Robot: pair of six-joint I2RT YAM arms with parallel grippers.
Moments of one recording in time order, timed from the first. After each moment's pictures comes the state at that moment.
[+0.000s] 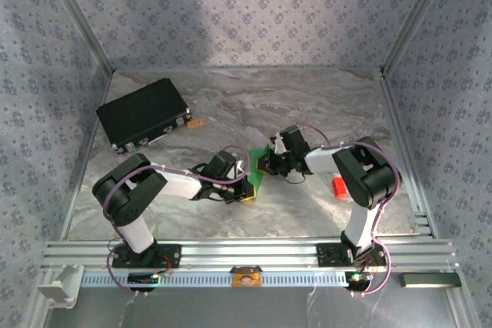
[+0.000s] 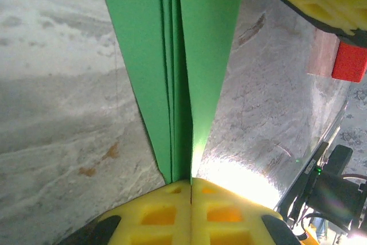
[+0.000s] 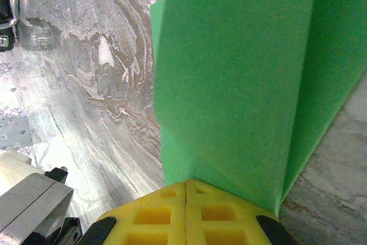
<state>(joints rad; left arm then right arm) -0.84 1.70 0.62 0.25 0.51 -1.05 0.51 1.81 0.76 0.14 -0.59 0.77</state>
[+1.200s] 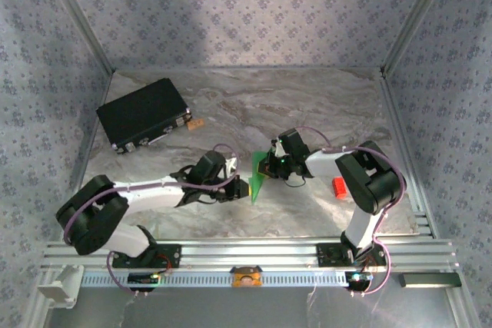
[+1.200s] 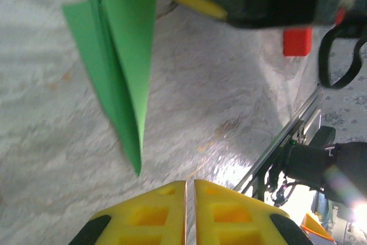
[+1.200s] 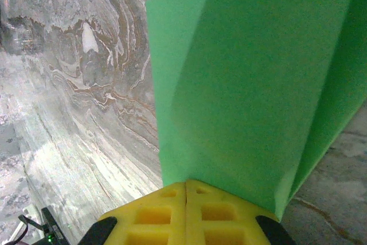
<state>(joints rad) -0.84 1.42 0.57 0.11 0.48 -0.97 0.54 1.75 0.73 0.11 -0.52 0.82</state>
